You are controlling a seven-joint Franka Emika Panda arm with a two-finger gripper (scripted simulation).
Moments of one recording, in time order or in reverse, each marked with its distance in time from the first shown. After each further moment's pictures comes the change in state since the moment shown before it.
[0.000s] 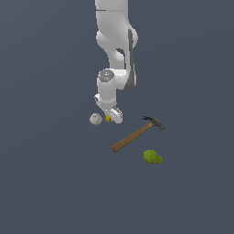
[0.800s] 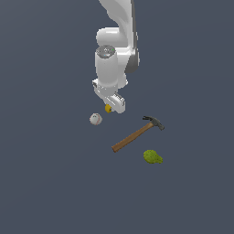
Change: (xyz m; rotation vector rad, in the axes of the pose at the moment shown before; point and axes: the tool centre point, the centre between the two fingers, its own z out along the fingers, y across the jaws) arm 0.003 -0.014 -0.102 -0.001 0.002 0.001
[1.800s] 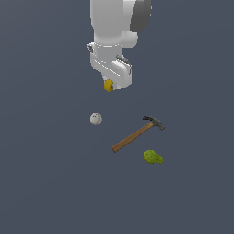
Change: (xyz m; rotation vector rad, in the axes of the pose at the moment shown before) arm 0.007 -0.026 -0.164 0.000 0.001 0.000
